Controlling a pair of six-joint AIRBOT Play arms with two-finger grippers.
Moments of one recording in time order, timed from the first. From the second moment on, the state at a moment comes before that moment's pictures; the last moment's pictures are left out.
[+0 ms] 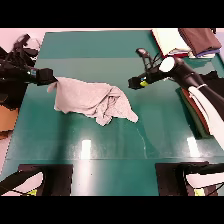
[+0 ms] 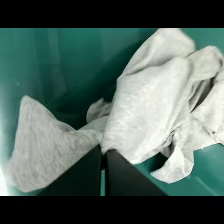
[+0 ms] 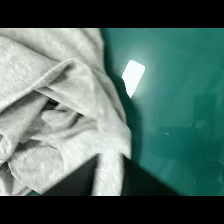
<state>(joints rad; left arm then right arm) 0.02 -1.12 1.29 1.12 -1.16 -1.43 0.31 -1.54 1.44 -1.12 1.02 1.42</state>
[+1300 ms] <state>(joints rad) 0.02 -0.84 1.67 1.12 -1.28 -1.43 0.20 -1.25 1.93 -1.18 1.32 1.37</state>
